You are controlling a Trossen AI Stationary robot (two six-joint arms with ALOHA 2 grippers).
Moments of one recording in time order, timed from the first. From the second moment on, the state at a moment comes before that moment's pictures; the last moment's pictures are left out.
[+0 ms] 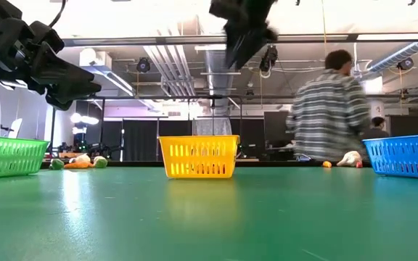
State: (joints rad) left arm -0.05 0.20 0.04 0.02 -0.17 -0.22; right arm -0.02 1.83 1.81 -1.11 0.46 0.44
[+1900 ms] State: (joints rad) left arm -0.05 0.20 0.04 0.02 -0.17 -0.22; right arm -1.07 1.82 1.05 -0.53 0.19 0.53
